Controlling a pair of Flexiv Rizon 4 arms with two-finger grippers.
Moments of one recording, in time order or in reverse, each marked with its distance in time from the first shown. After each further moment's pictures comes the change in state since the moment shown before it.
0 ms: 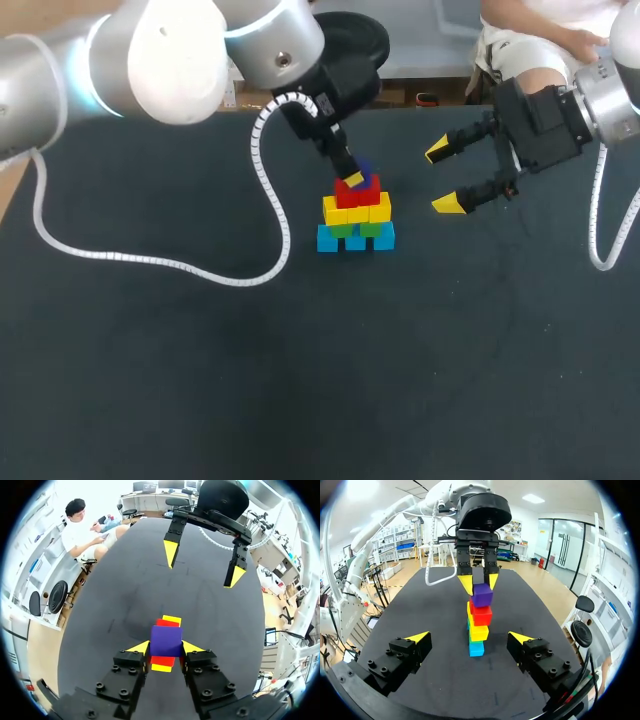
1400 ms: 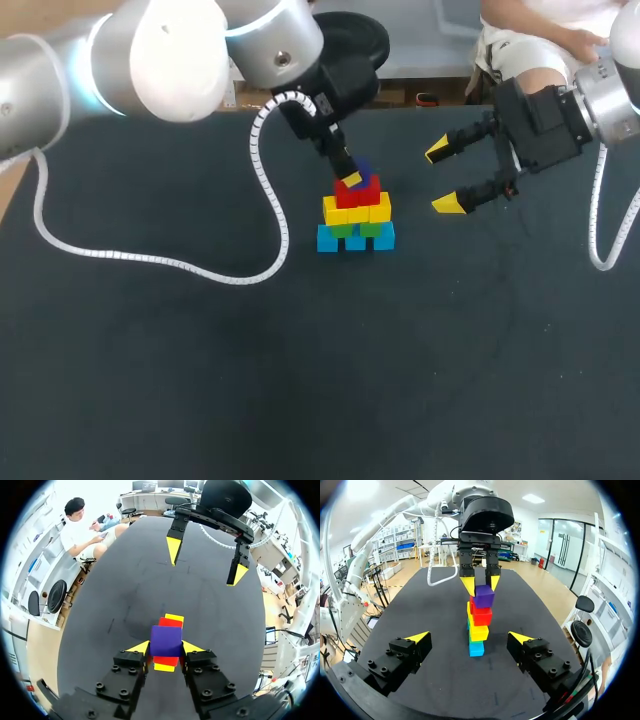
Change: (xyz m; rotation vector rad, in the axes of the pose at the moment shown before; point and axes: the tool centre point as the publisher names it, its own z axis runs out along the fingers) left arm 0.002 0.006 0.002 0.003 0.008 0.005; right arm 0.000 0.000 0.000 0.000 0.000 0.000
